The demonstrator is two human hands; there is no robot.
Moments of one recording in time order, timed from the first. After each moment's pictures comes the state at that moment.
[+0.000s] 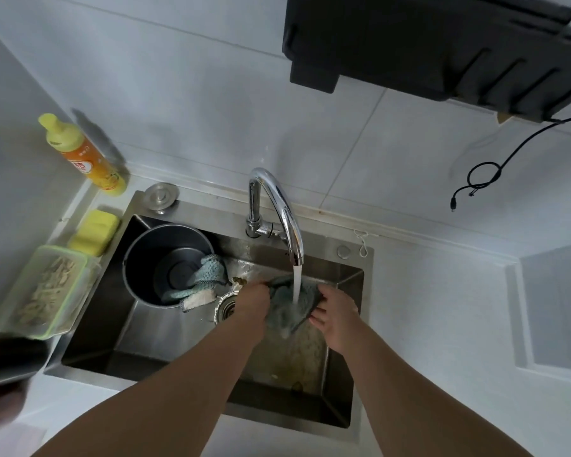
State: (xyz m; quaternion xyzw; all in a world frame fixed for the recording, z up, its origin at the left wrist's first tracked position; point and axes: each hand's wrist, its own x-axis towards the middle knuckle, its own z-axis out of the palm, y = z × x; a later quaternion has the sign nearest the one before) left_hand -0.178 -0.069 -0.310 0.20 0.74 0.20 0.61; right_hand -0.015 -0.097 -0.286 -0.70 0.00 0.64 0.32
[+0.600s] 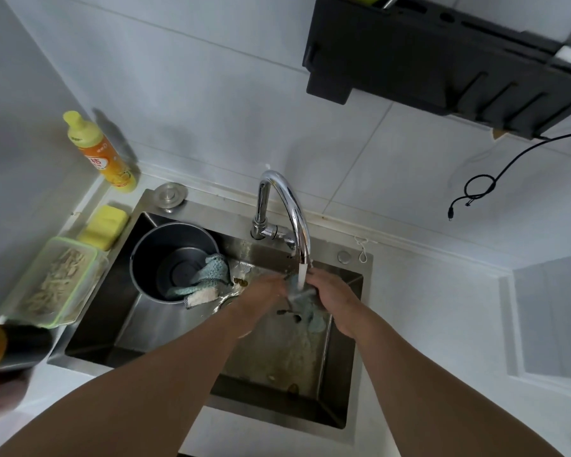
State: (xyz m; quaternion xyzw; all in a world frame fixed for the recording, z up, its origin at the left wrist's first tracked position) left_hand -0.196 -0.072 -0.285 0.42 0.57 0.19 0.68; right_hand -0.020 -0.074 -0.246 -0.66 -0.41 0.60 0.18
